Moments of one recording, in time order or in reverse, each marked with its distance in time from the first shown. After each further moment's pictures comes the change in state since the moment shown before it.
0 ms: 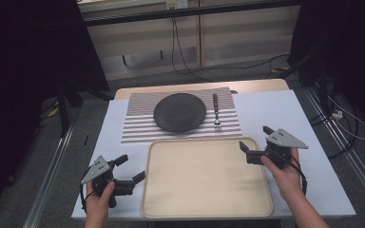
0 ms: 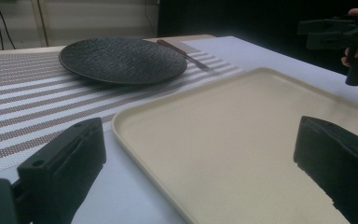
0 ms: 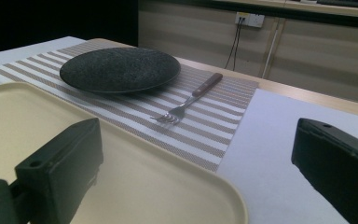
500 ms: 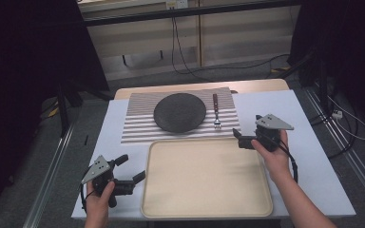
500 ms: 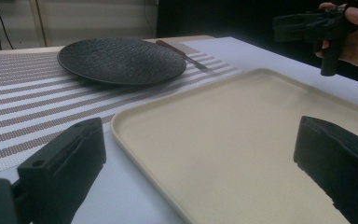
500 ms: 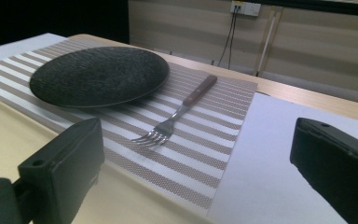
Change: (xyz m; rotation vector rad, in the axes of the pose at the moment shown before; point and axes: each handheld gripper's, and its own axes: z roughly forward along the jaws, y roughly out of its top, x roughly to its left) left arm 0.001 0.000 0.001 -0.004 -0.006 -0.004; right arm -0.009 0.018 0.044 0.058 -0.029 0.009
